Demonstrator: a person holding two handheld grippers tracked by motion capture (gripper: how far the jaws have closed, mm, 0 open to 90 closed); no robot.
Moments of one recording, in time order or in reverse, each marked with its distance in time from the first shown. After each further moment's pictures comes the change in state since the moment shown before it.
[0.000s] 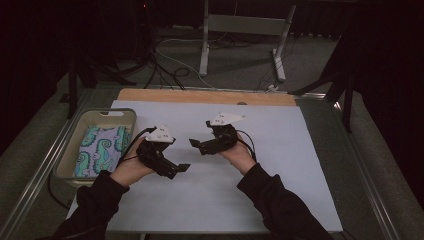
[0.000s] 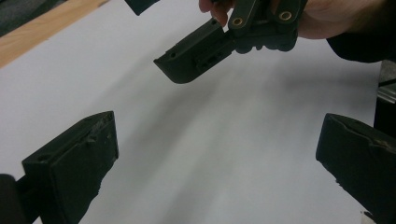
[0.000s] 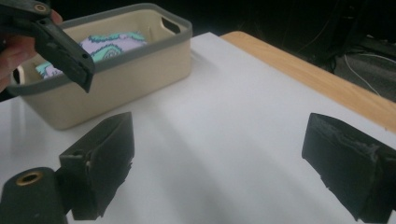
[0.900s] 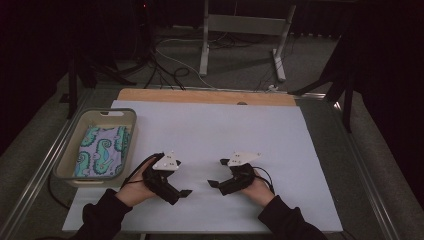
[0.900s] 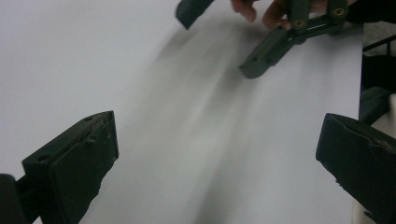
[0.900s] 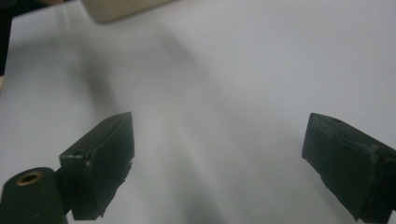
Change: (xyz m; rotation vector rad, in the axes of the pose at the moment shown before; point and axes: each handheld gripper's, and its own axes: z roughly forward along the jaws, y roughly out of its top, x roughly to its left) left arm -0.028 -0.052 0.029 0.047 -0.075 0.066; right arm 0.022 -0.106 -0.040 0.120 0.112 -0.003
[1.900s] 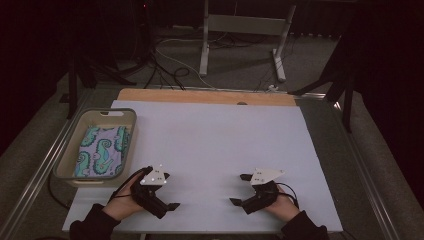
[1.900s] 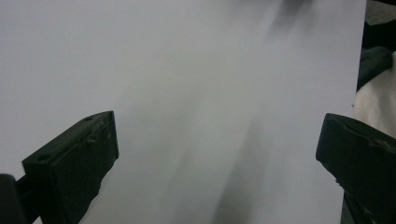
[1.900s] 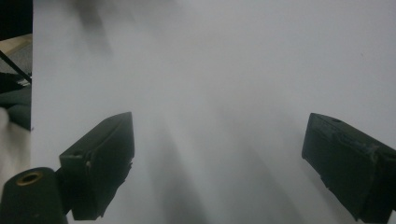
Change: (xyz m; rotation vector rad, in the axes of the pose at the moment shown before) left arm -0.009 -0.046 -0.009 0.038 0.010 -0.006; right arm 0.008 -0.046 -0.058 0.064 0.006 -0.037
